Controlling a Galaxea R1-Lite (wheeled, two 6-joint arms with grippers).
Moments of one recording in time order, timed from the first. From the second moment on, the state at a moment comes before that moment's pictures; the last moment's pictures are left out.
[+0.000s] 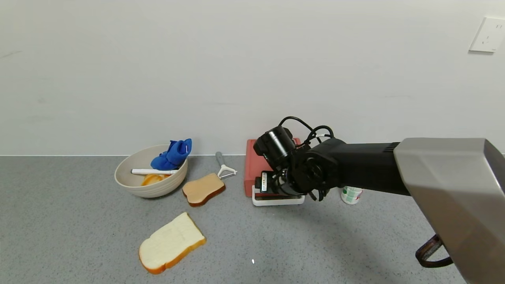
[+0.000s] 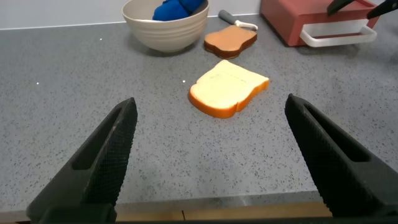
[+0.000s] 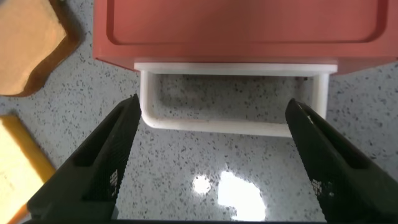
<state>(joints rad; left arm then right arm) 0.00 0.00 0.00 0.01 -0.02 0.01 0.73 2.37 -1.98 0.45 -0.32 0.61</state>
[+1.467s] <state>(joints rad) 0.00 0.00 0.00 0.01 -0.02 0.01 0.73 2.46 -1.98 0.44 -0.34 0.54</state>
